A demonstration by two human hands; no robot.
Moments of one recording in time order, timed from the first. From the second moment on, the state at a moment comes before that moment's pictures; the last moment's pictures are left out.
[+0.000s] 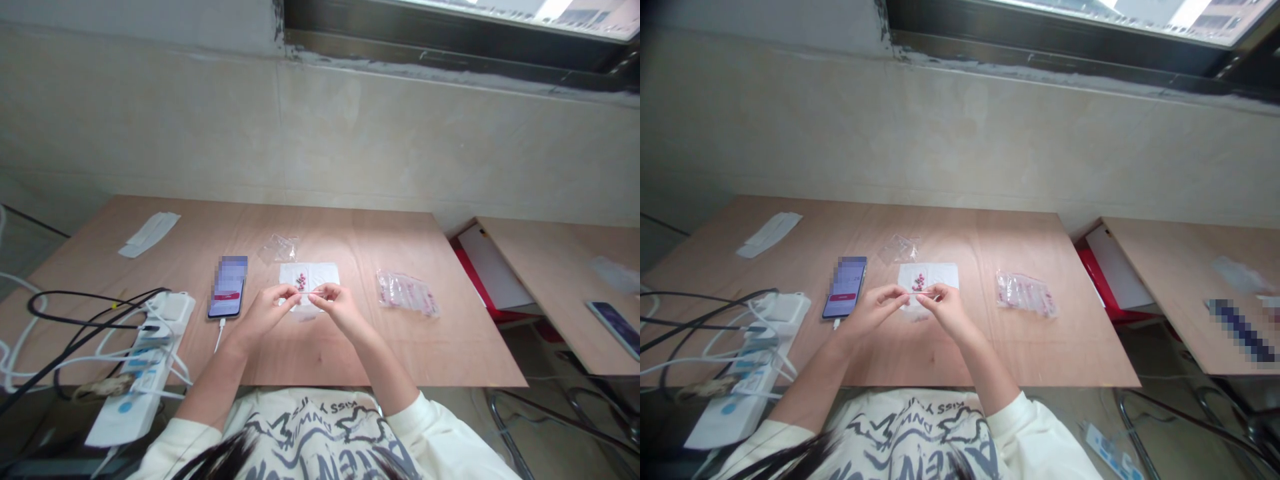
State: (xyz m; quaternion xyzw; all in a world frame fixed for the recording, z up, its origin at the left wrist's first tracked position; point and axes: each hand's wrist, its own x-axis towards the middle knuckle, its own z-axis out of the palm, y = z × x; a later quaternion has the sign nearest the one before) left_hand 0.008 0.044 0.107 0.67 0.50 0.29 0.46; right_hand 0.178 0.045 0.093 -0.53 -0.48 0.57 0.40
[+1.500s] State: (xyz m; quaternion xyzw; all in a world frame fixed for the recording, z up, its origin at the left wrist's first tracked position) left_hand -0.022 0.165 0.004 0.68 0.66 0.28 0.16; right_hand 0.228 0.053 0.034 -0.67 -0.40 0.43 0.45
